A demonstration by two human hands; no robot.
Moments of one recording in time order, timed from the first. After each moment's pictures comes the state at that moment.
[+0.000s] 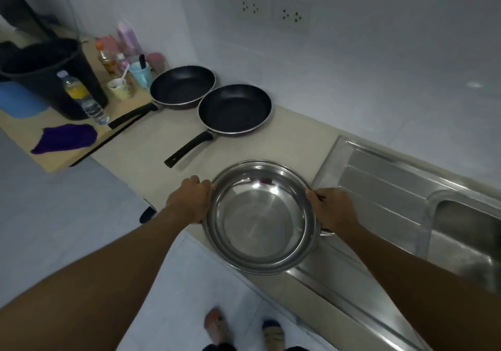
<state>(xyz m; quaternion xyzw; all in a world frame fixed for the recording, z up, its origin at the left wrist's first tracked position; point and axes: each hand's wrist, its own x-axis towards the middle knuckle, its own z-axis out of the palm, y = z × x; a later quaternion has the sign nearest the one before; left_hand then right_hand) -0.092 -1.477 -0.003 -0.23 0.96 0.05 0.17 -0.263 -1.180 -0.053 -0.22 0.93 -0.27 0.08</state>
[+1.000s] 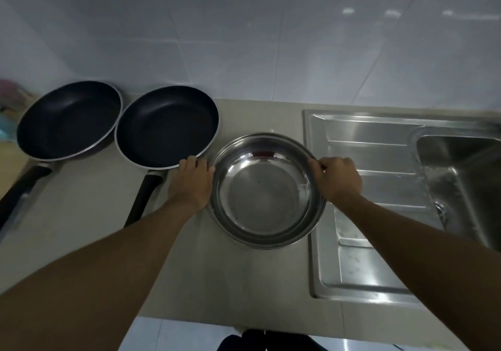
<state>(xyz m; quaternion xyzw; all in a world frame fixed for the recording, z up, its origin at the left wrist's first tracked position) -0.297 -1.567 -0.081 -0.04 1.00 0.05 0.03 -0.327 -1.242 -0.084 0.07 0.97 -0.21 0.05</state>
